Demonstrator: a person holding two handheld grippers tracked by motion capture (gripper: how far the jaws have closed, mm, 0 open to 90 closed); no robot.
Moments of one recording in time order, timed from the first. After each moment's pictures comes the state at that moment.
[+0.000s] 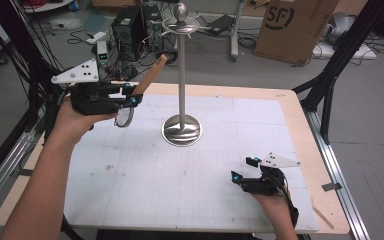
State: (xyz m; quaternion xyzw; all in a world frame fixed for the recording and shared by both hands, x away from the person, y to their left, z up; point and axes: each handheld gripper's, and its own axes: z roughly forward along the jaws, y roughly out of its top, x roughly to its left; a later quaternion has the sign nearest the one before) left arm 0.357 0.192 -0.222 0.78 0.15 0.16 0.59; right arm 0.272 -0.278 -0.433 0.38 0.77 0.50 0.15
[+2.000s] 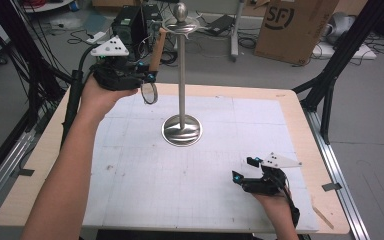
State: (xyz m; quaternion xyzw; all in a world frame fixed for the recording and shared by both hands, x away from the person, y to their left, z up) left arm 0.400 0.148 -0.210 0.78 0.24 0.22 0.53; right arm 0.270 -0.280 -0.431 0.38 0.76 0.50 0.15
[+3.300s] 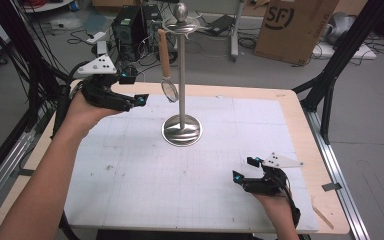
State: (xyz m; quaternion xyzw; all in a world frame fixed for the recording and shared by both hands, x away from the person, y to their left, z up) left arm 0.375 0.179 -0.235 0.80 0.23 0.20 0.52; right arm 0.270 -0.281 -0.430 0.38 0.76 0.51 0.15
